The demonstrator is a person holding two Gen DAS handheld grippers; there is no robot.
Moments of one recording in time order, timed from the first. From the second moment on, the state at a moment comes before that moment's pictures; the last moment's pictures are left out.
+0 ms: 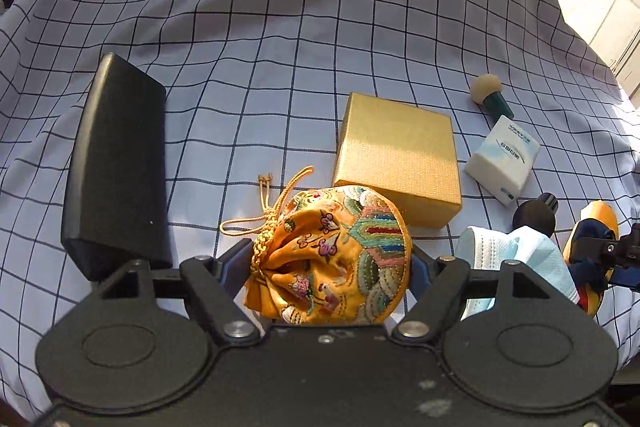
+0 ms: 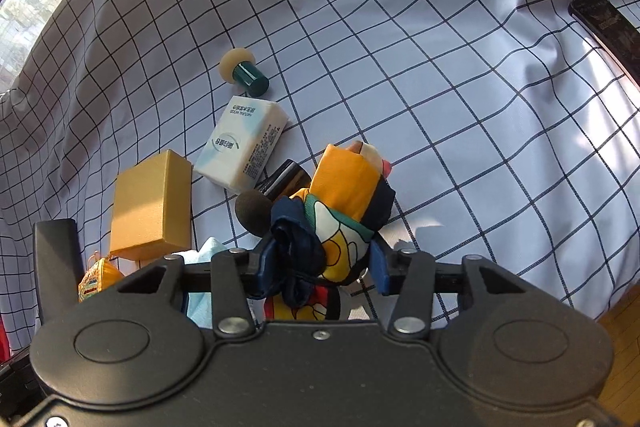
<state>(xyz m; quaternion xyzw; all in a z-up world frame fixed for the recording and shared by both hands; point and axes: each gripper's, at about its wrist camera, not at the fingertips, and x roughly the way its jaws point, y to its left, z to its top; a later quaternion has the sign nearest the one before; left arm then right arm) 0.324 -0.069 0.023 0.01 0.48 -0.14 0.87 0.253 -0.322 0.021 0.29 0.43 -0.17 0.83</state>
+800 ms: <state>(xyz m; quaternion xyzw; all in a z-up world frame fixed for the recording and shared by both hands) 0.257 -0.063 0.060 0.04 0.46 -0.20 0.86 0.215 -0.291 0.061 0.22 0.39 -0.14 0.88</state>
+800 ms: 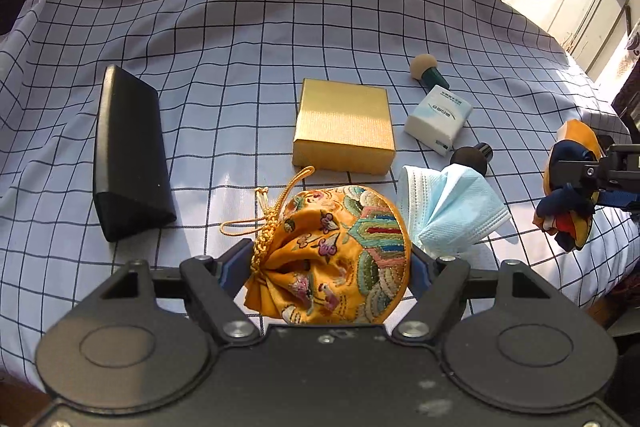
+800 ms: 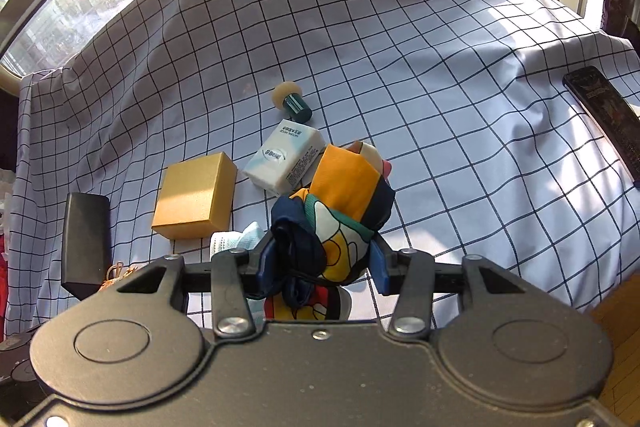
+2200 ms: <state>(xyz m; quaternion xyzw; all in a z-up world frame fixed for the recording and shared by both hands) 0.064 0.022 0.082 0.02 0.50 -0.18 0.85 0.032 -0.173 0.038 0.12 0.41 -0.07 0.90</state>
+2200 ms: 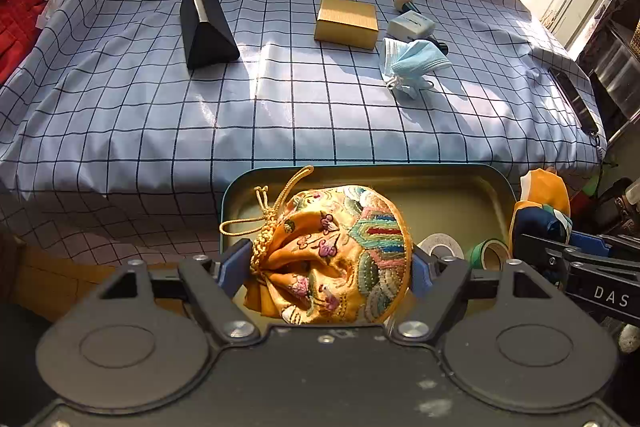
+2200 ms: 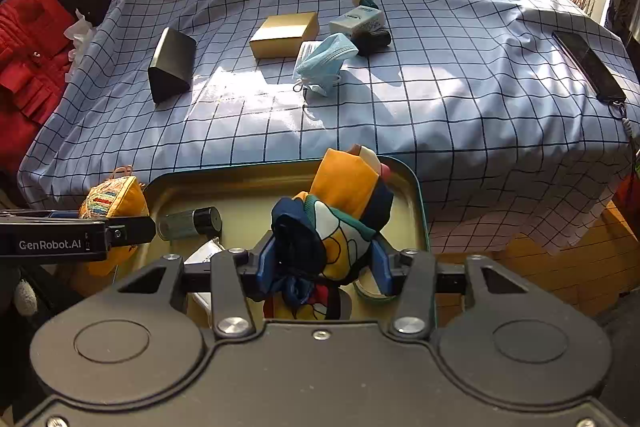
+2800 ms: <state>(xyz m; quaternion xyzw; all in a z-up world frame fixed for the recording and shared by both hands) 0.065 0.024 0.076 0.02 0.51 -0.18 0.84 0.034 -0.173 0.037 0.12 0.41 -0.08 0.90</state>
